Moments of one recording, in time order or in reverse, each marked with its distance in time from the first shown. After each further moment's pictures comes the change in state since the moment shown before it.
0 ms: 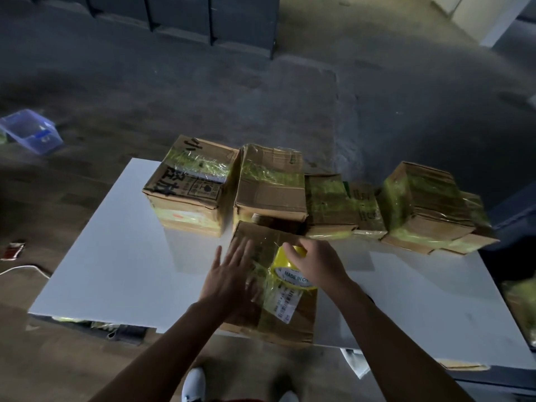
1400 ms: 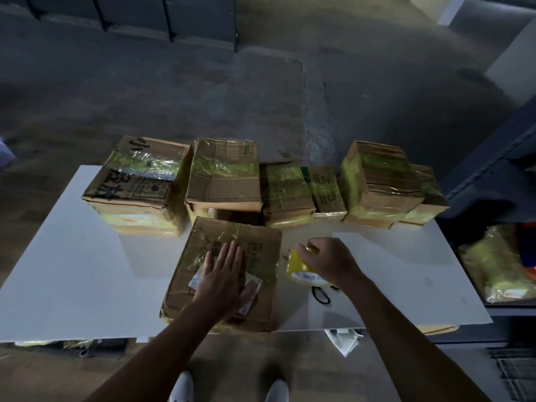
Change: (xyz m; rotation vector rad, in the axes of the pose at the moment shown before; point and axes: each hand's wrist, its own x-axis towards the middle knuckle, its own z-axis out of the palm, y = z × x) left_hand 0.017 0.065 0.037 0.126 -0.050 0.075; right_hand -0.041 0.100 -0.047 0.067 0.093 0.086
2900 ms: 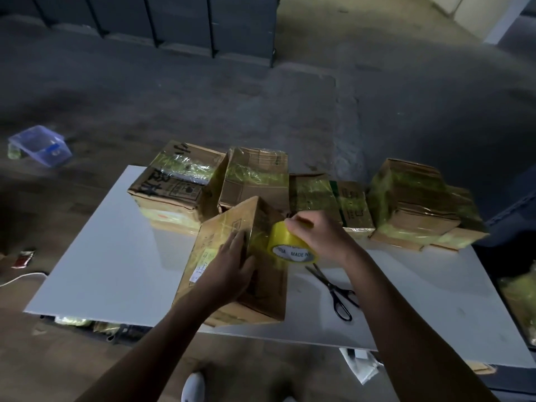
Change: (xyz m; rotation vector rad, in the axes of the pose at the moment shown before) left_hand -0.032 -0.007 -0.111 -0.733 0.141 -0.213; right_hand 0.046 -0.088 -0.021 0.310 -0.293 -0.101
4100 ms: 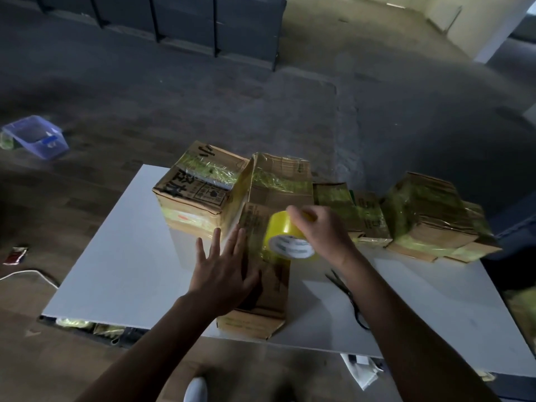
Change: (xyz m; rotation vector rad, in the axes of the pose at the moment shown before) left_hand -0.005 -0.068 -0.050 0.676 -0.023 0.058; right_hand 0.028 -0.068 0.053 0.003 0.248 -0.070
